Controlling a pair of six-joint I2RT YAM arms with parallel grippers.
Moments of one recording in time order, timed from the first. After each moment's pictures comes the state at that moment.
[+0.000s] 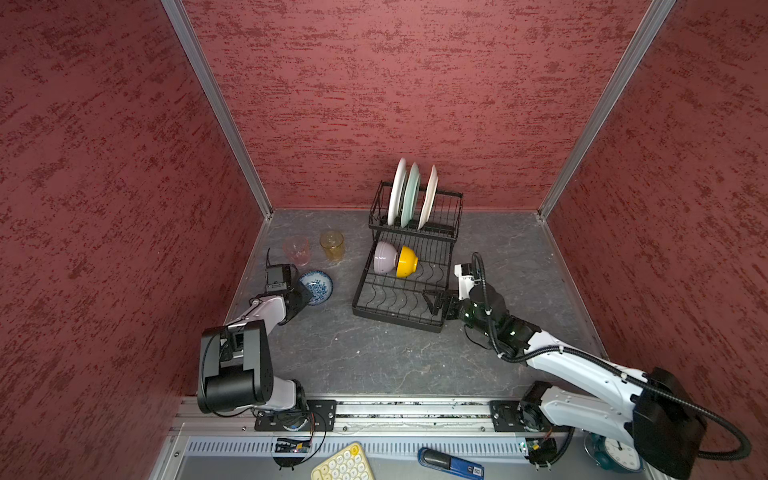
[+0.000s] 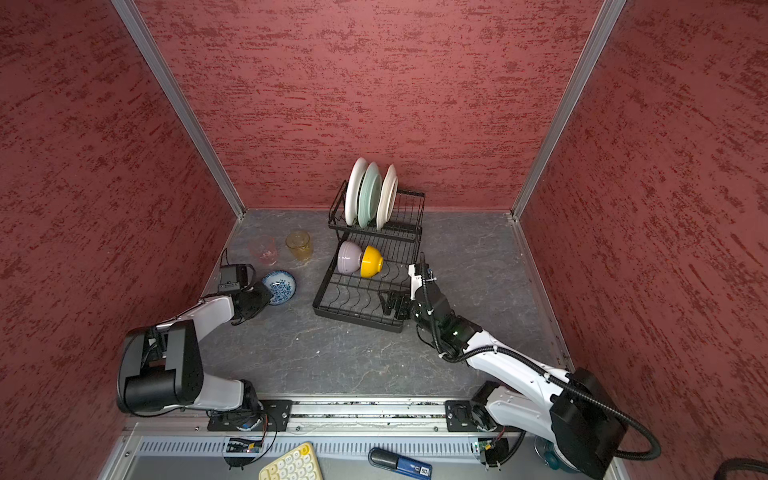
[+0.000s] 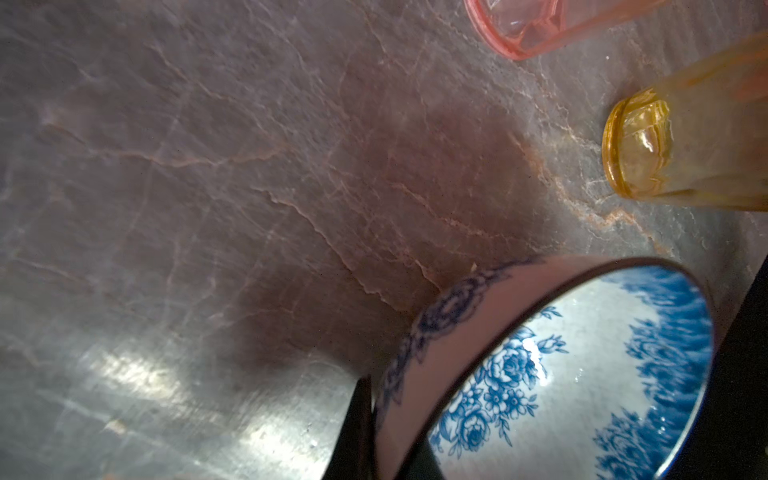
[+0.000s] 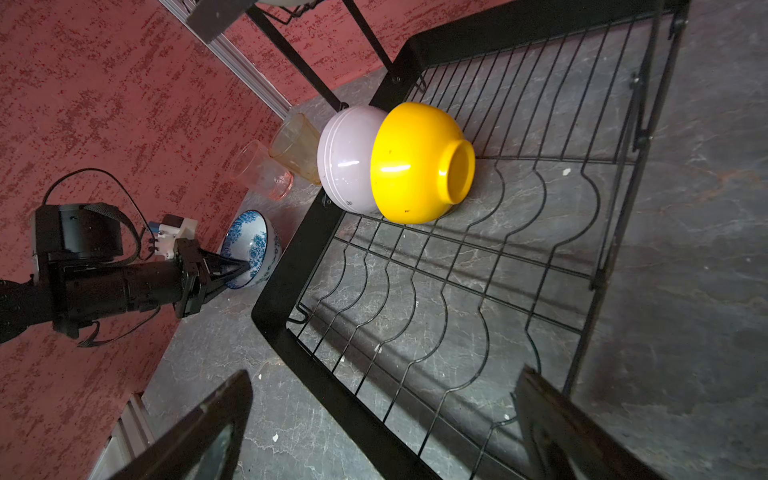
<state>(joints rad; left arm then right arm) 0.19 1.44 0.66 -0.24 0.12 -0.64 0.73 1.09 0.54 0.13 0.03 0.69</state>
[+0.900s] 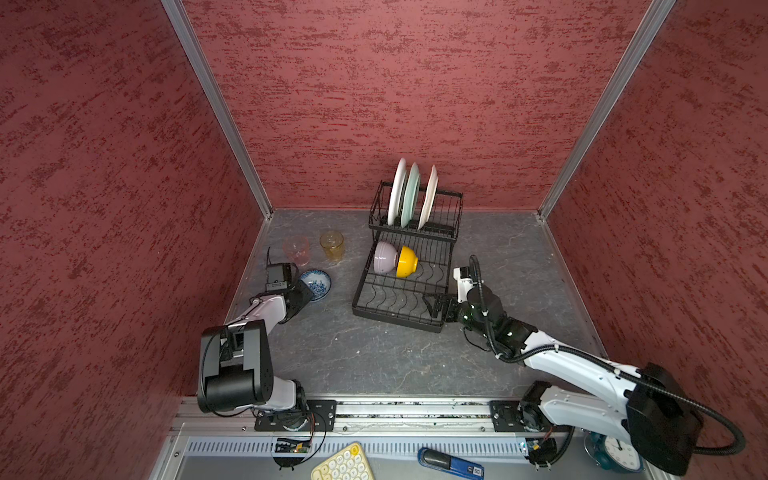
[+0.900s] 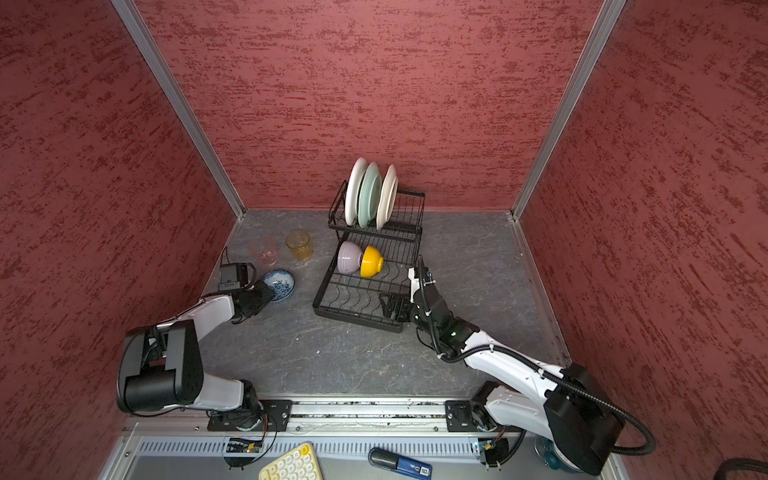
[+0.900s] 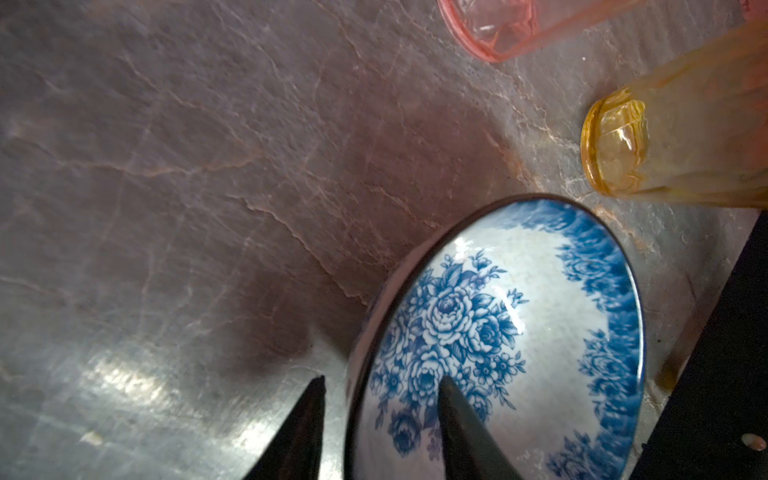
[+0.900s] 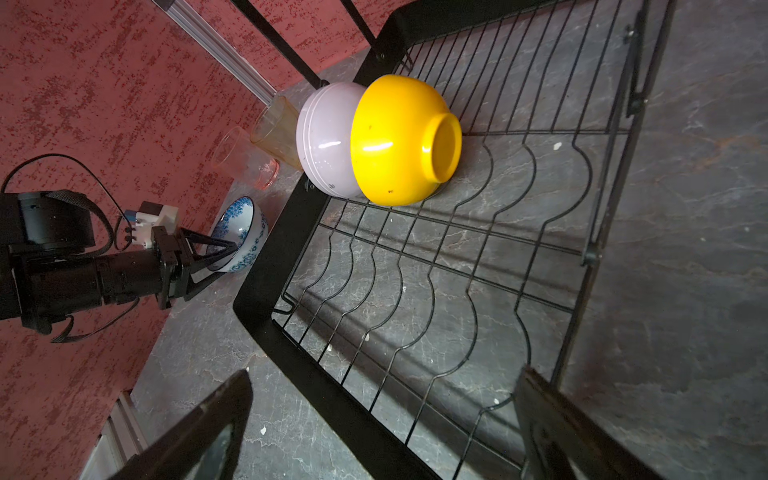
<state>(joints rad) 0.18 1.44 0.67 -0.23 0.13 -0.64 0.73 1.11 0.51 0.14 0.03 0.71</state>
